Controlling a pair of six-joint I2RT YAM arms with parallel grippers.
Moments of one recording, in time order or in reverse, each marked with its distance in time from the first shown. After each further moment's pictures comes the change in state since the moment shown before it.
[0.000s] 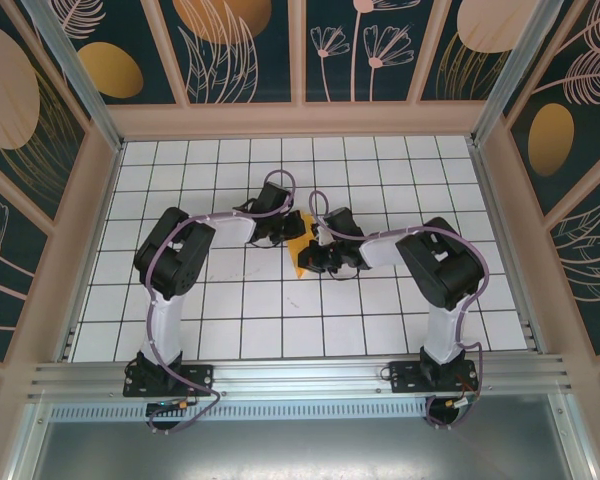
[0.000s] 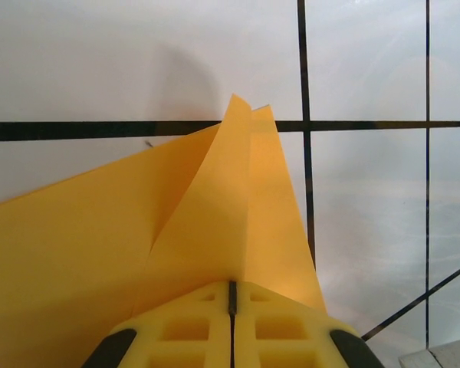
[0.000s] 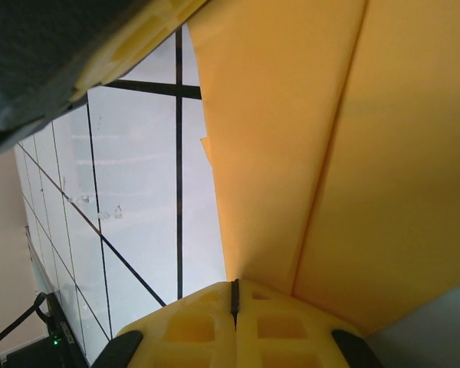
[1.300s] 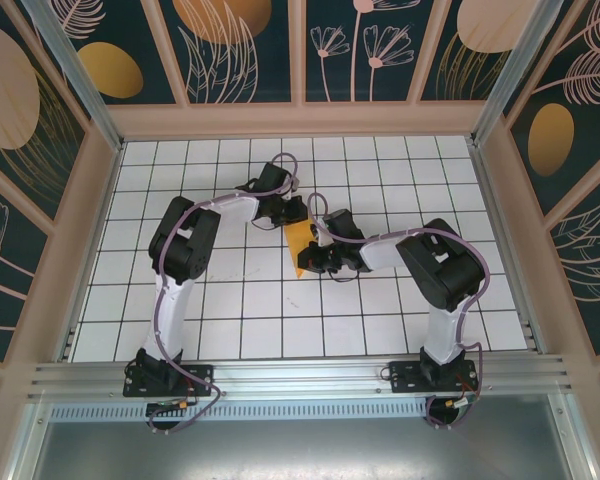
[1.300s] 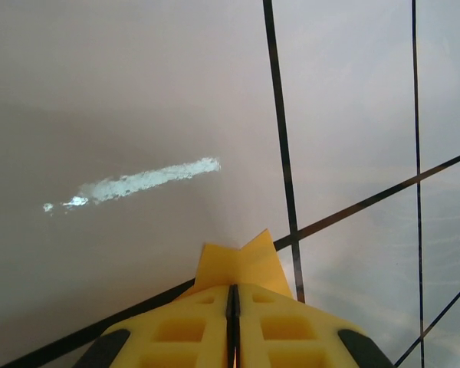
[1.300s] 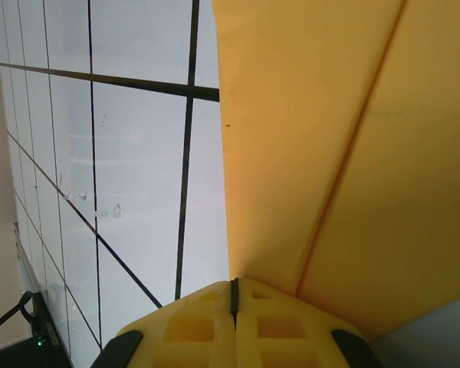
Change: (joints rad) left arm 0.070 0.181 0.309 -0.184 0.127 0.129; right arm 0.008 -0.008 -0.021 0.030 0.024 -0.037
